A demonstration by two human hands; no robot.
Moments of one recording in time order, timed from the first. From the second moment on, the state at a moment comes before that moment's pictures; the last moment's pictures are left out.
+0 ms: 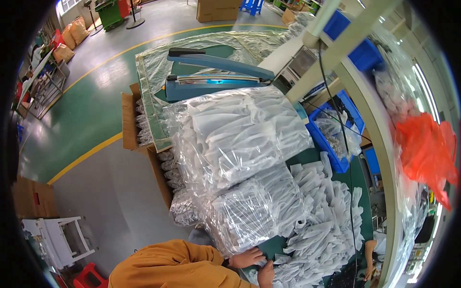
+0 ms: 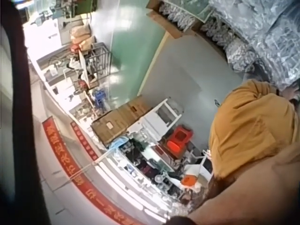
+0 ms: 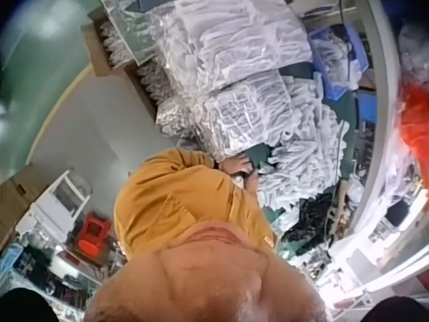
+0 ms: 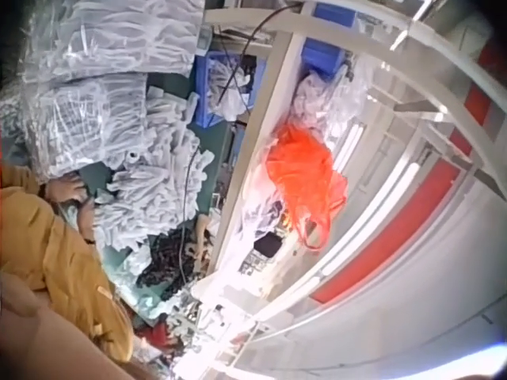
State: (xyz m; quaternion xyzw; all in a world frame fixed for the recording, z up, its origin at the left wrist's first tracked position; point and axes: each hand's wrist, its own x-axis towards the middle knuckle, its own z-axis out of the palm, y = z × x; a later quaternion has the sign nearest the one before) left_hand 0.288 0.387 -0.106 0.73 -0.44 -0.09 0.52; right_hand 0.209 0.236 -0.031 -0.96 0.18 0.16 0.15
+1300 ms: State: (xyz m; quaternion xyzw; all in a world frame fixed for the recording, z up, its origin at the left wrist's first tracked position) left_hand 0.147 0.370 0.008 0.78 -0.48 -0.14 0.38; right_hand 0.093 0.113 0.012 -0.85 0.20 -0.19 0.46
